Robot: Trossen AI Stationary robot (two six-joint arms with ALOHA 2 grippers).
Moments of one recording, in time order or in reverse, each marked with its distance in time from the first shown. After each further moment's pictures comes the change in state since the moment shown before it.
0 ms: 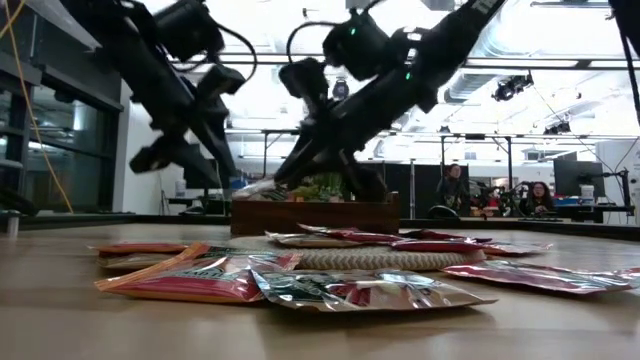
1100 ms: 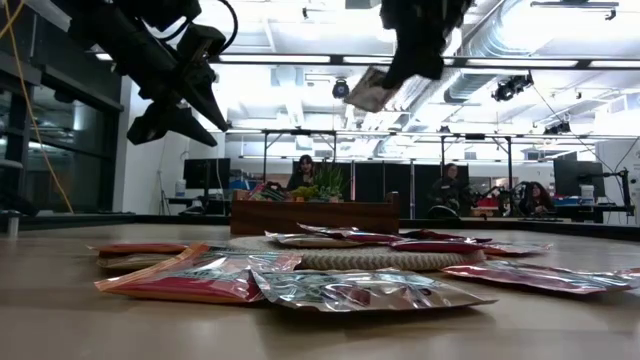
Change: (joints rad) left arm 0.000 -0.212 0.003 -0.089 -0.054 0.091; right arm -0.205 -0.504 0.215 -0.959 0.143 -0.886
